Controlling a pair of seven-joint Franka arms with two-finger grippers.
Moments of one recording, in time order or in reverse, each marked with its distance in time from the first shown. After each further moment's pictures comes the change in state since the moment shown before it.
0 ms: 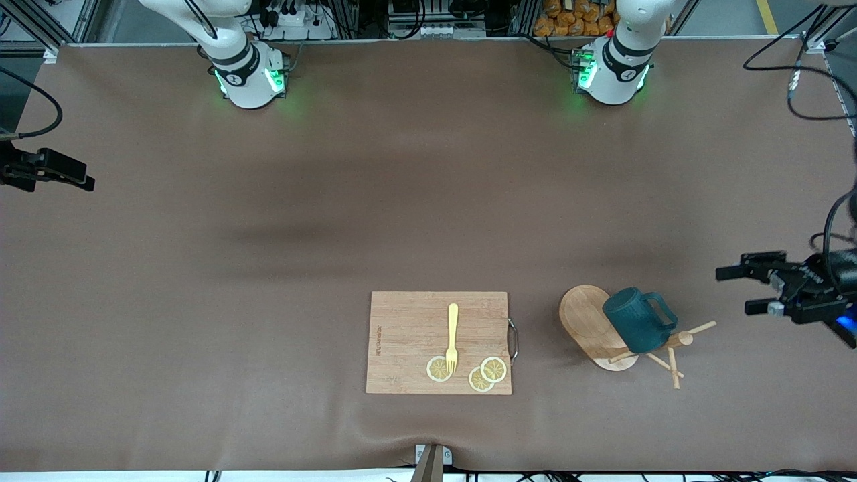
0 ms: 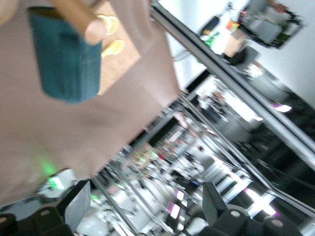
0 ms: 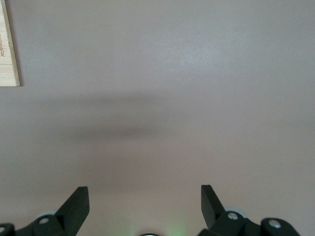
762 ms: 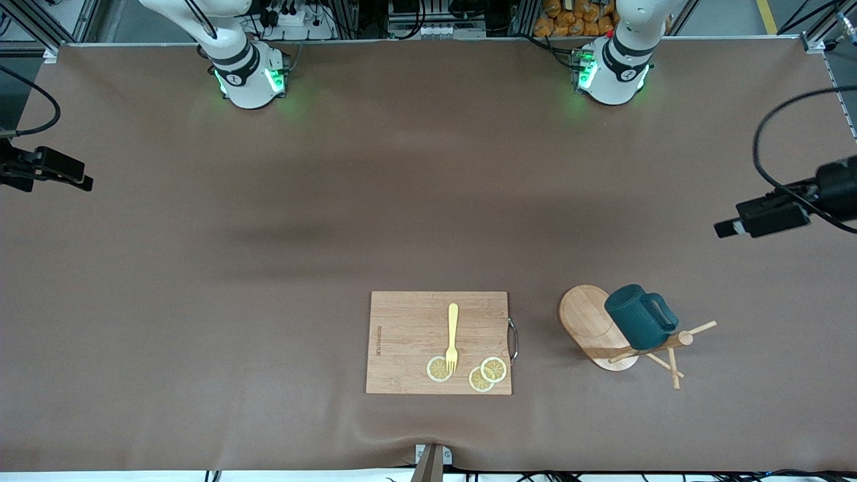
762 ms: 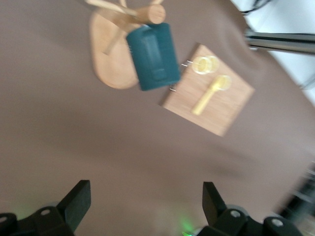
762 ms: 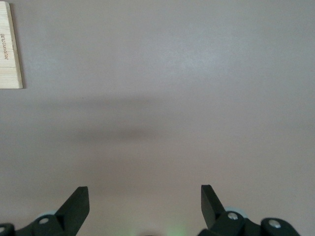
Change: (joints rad) left arm -0.012 -0.293 -0.169 -0.011 0.668 -0.114 -0.027; right arm 0.000 0.000 0.005 0.017 0.001 0.000 0.000
